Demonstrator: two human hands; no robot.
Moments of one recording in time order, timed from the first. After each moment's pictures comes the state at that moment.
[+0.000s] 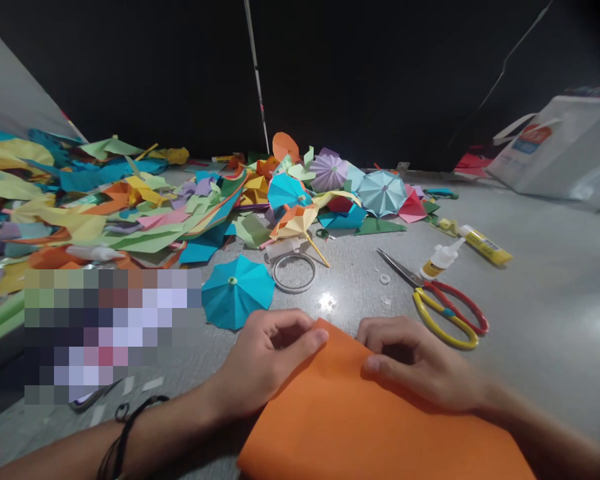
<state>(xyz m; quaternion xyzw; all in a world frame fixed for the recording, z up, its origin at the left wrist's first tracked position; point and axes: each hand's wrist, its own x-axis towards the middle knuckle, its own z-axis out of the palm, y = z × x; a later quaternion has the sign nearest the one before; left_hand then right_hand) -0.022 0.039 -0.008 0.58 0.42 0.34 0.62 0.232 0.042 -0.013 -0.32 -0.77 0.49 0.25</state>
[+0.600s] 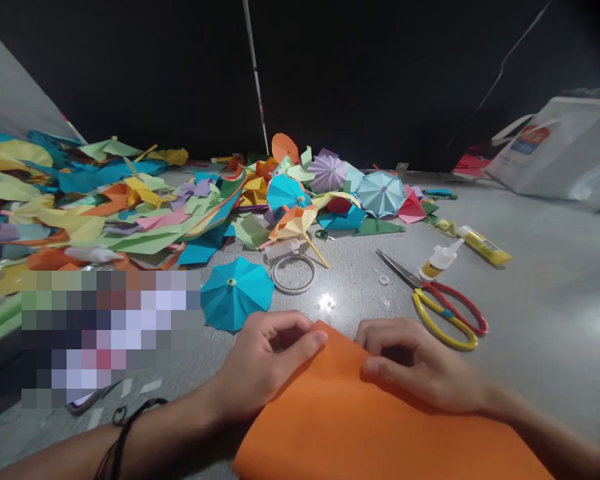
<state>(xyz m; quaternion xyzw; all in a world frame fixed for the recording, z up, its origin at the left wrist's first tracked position) -0.021 0.038 -0.007 0.57 0.41 0.35 0.62 0.230 0.041 -0.009 -0.32 -0.78 0.49 0.25</state>
